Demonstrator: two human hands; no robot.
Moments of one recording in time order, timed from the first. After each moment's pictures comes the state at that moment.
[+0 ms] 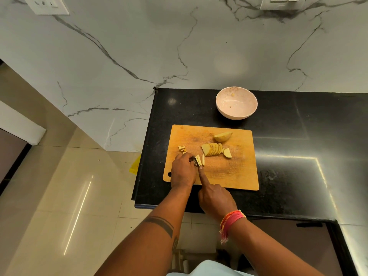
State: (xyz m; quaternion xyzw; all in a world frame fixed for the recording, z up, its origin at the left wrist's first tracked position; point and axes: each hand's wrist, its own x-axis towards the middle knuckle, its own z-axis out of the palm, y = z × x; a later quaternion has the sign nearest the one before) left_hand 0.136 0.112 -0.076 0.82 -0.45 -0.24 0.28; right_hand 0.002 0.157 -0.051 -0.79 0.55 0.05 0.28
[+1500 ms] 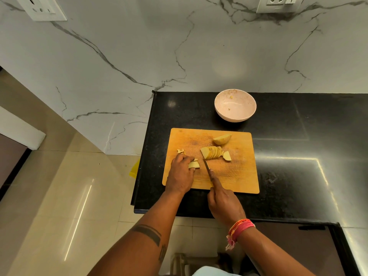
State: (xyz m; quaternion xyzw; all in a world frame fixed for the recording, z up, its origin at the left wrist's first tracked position) left_hand 0.154 0.116 -0.082 0.76 -0.56 -0.23 0.22; right_hand -0.021 0.154 -0.069 -0.74 0.58 -0.08 0.32
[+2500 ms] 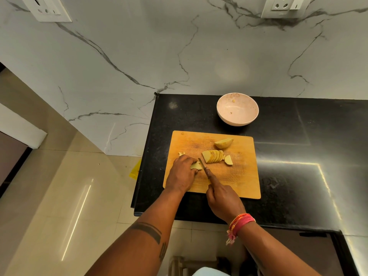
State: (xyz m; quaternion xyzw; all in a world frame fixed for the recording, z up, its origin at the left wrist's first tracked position) left_hand 0.161 0.103 -0.071 0.75 -0.60 -0.23 0.19; right_hand -0.015 0.130 -0.062 -0.78 0.55 -0.05 0.31
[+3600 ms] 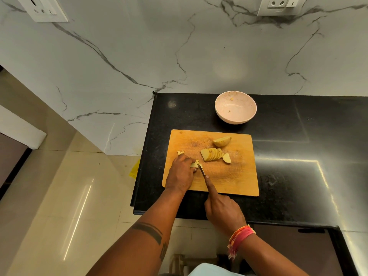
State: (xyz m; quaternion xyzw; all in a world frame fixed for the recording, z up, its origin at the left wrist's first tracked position) left_hand 0.155 0.105 -0.077 0.76 -0.58 -0.23 0.19; right_hand -0.021 0.164 -0.056 -0.78 0.56 0.01 0.27
